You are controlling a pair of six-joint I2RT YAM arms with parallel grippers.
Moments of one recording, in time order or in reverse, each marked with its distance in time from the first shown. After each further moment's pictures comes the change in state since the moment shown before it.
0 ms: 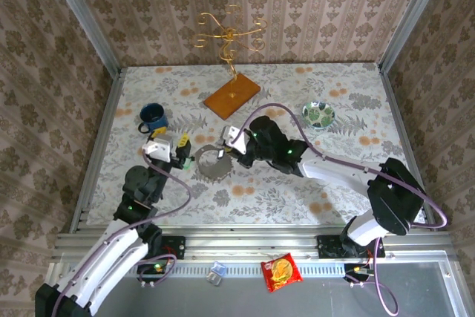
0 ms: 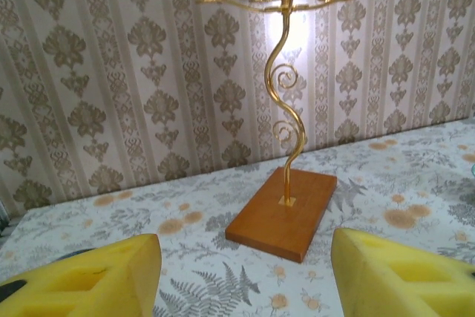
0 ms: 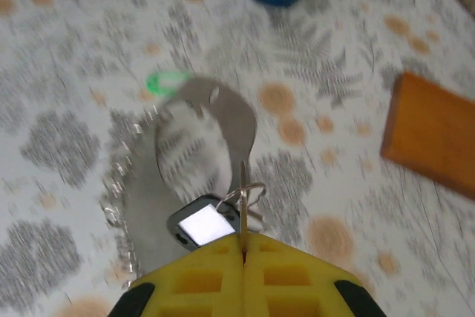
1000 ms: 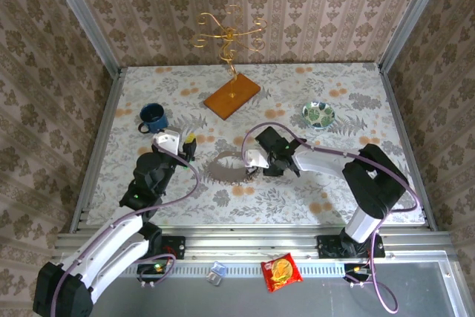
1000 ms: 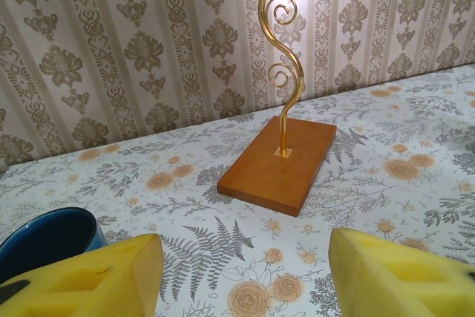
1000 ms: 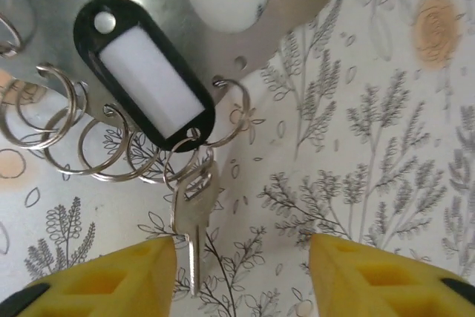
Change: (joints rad) left arm 0.006 0.153 0.056 -0.053 0.006 -0.019; right arm -0.066 0.102 -0.016 -0.329 0.281 -0.287
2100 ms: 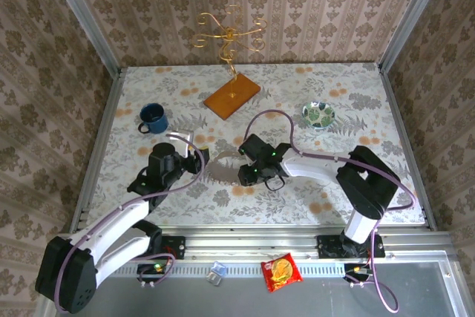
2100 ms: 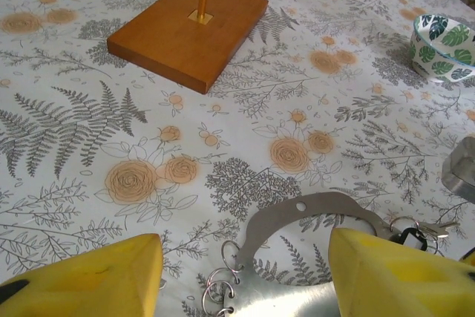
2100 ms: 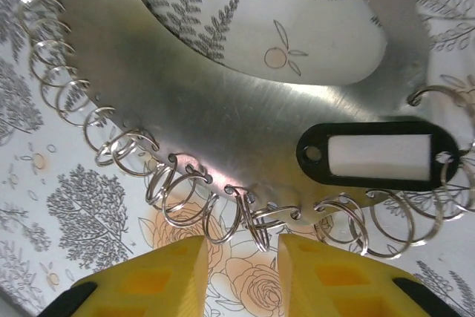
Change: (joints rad) left arm 0.000 0.198 0.066 -0.213 0.223 -0.287; right arm 0.153 0.102 0.077 -0.029 -0.219 1.239
